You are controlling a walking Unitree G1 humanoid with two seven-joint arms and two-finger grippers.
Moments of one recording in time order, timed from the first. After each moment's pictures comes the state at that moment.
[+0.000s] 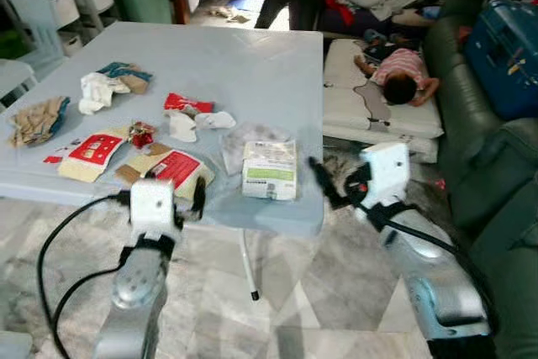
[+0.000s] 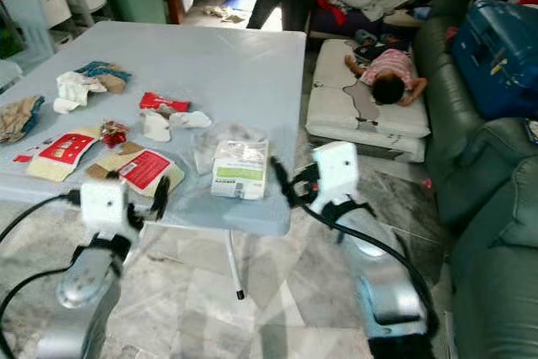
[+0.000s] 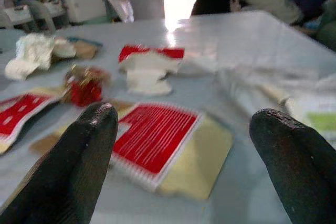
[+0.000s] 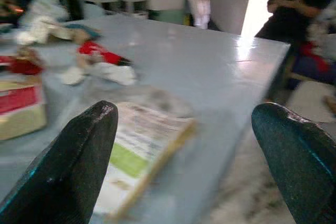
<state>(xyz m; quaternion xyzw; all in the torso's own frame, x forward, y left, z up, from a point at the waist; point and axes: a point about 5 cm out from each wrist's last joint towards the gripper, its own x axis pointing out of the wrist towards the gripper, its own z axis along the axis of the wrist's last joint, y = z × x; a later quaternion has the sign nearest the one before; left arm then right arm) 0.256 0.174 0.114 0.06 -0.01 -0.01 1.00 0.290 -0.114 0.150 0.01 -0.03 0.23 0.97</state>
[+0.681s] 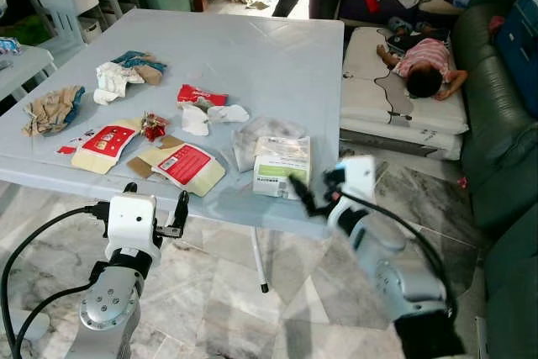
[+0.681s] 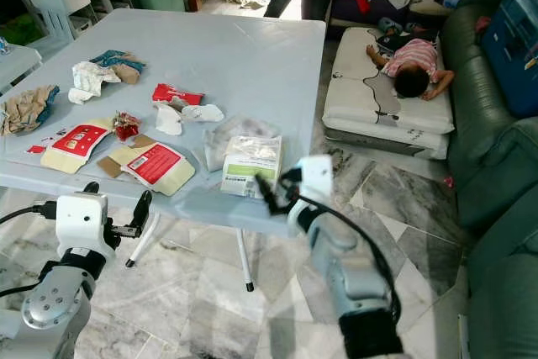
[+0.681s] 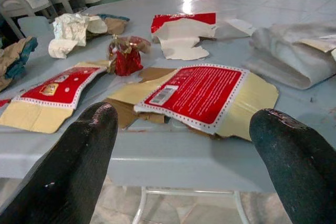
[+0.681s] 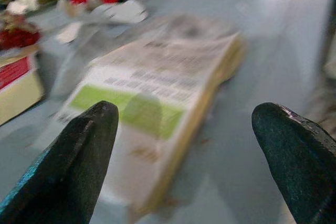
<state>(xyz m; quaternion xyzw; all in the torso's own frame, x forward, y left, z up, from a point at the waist) 0.233 0.193 0.122 0.10 0.01 -0.01 1.00 0.312 -0.102 0.112 0.09 0.08 0.20 0.97</state>
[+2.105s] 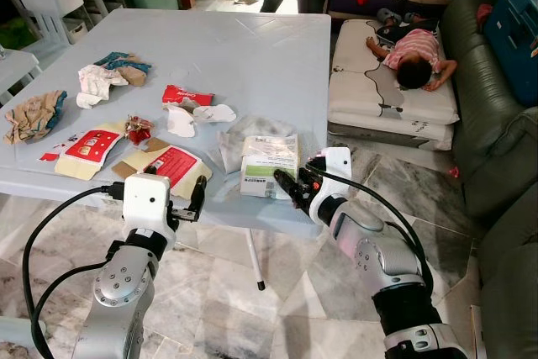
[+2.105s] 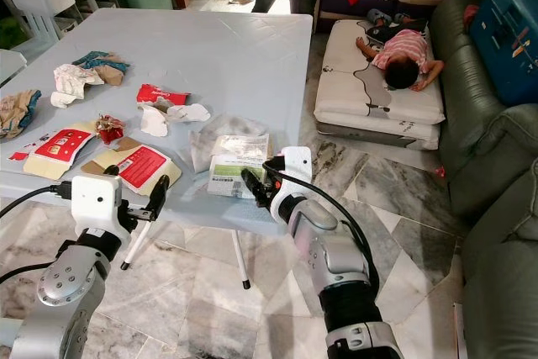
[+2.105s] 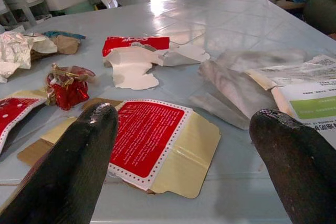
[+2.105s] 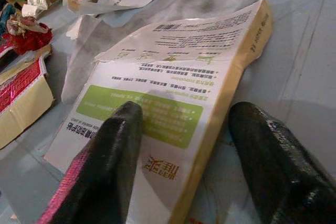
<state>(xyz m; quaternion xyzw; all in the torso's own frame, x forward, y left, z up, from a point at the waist) 0.252 0.177 0.133 0.07 0.00 -0.05 1.00 0.326 -0.067 0.108 0.16 0.15 0.24 0.94</state>
